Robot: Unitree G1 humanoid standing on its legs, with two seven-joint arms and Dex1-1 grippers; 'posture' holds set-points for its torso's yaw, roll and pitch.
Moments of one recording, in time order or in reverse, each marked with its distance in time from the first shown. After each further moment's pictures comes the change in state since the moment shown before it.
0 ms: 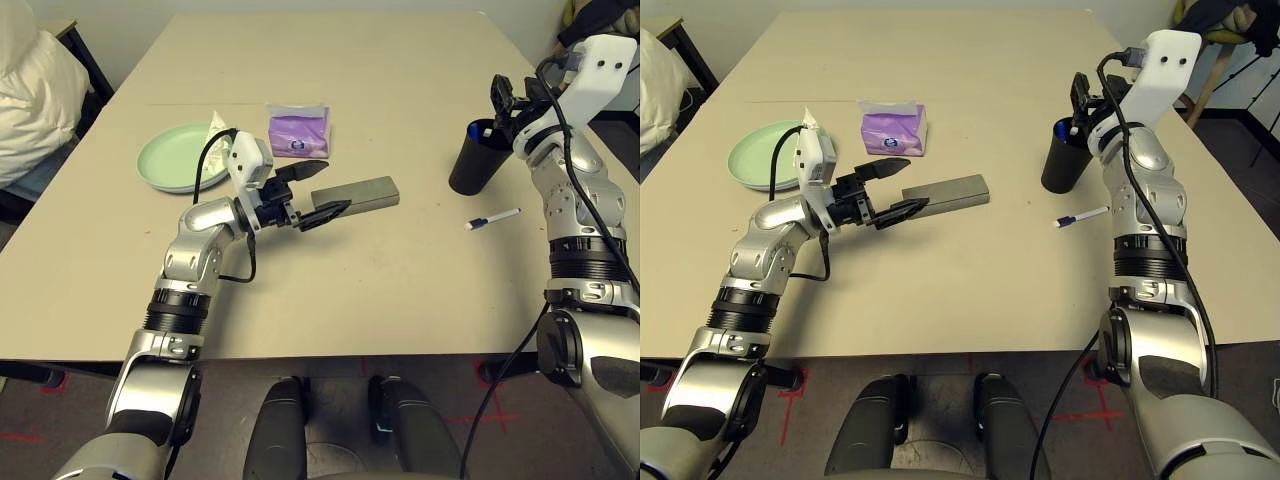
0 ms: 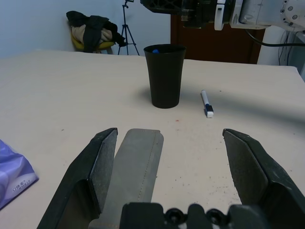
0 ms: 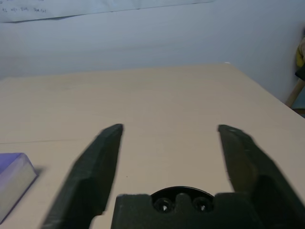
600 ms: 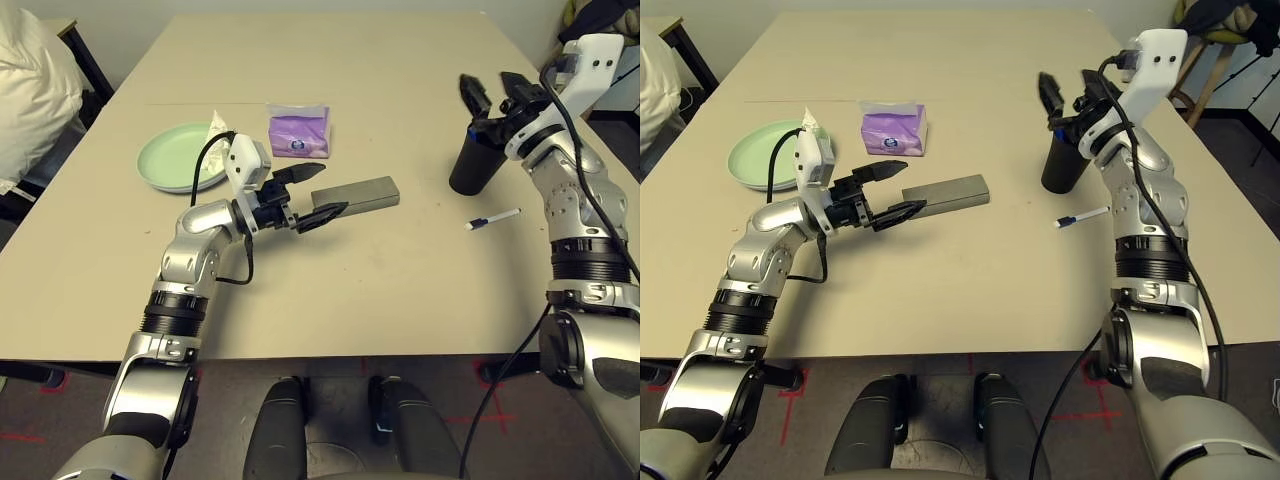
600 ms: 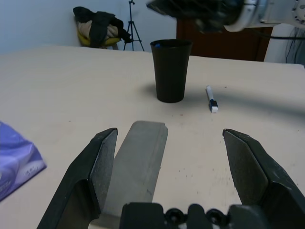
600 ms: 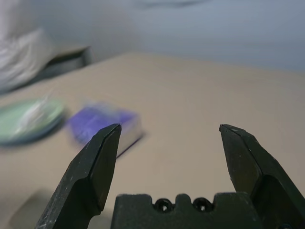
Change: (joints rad) left arm 0.023 0.010 0.003 -0.014 0.000 0.007 0.012; right arm 0.078 -0.153 0.145 -0.024 0.105 0.003 0.630
